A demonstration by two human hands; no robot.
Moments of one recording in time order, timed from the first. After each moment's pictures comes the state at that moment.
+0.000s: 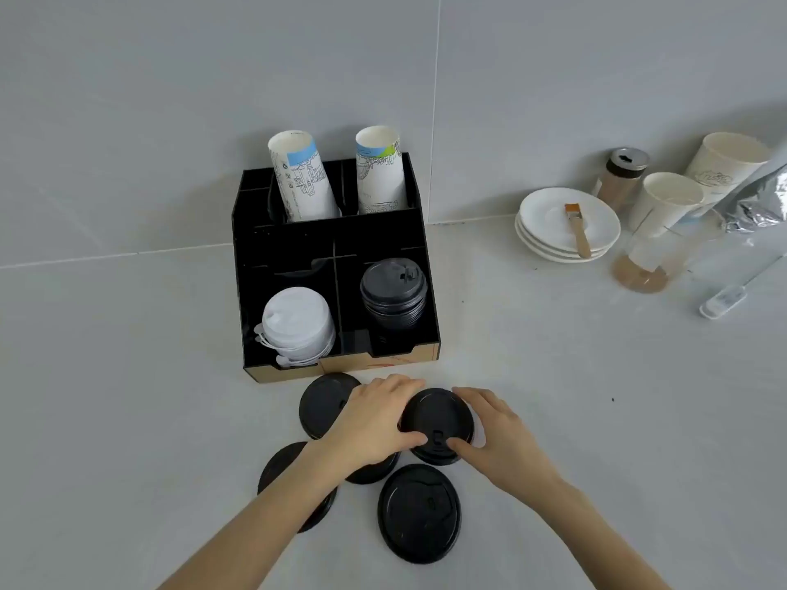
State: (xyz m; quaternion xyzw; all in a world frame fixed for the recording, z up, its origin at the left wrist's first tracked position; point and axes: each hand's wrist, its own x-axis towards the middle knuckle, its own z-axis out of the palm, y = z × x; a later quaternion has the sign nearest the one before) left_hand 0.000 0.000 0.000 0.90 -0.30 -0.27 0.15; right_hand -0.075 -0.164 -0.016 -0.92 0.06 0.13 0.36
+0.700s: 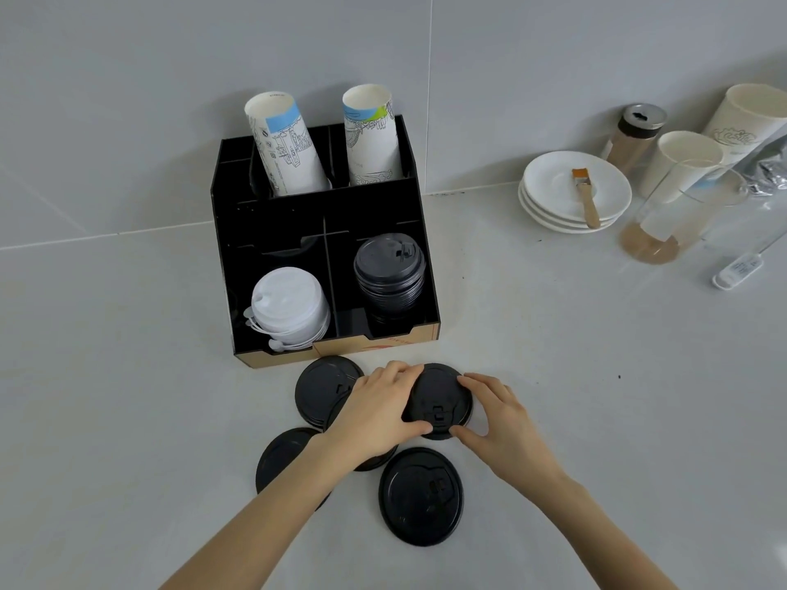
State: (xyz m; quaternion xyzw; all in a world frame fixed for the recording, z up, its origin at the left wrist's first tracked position) left_hand 0.000 -0.005 -0.018 0.91 -0.29 -0.26 0.13; right_hand -0.076 -0.164 -0.037 -0.92 0.07 0.07 0.38
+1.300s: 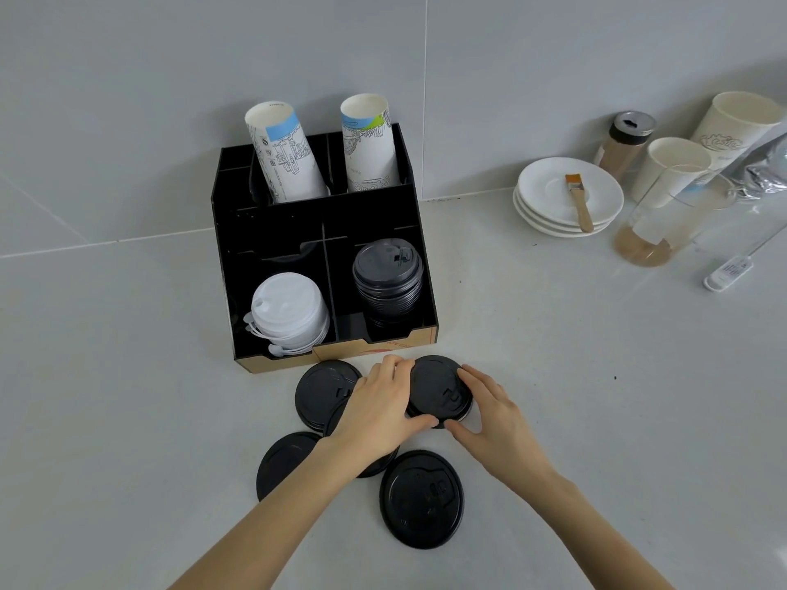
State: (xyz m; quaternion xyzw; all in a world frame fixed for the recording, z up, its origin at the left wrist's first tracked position) left_hand -0.003 -0.010 -0.016 0.93 -0.27 -0.19 0.16; right_hand -0.072 -0.156 -0.031 -0.91 0.08 0.05 0.40
